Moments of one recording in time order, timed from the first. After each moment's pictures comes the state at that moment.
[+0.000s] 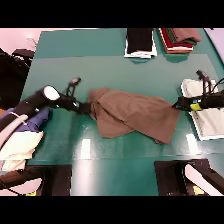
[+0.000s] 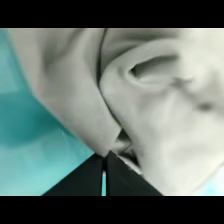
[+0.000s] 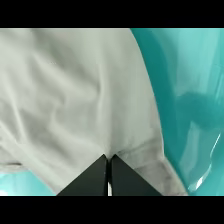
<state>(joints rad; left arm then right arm) -0.31 -1.30 0.96 0.96 -0.89 -1.39 -0.30 -0.96 0.85 -1.04 1.25 1.29</state>
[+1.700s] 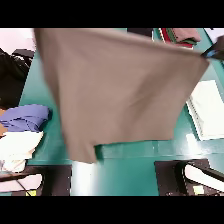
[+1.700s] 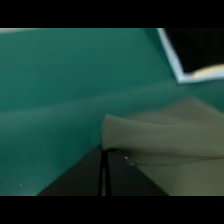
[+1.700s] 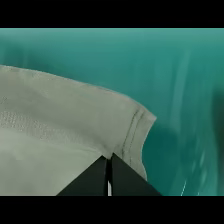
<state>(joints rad) -0.04 -1.44 1.93 1.22 -1.03 -1.36 -0.26 -1.22 1.63 -1.13 1.47 1.48</state>
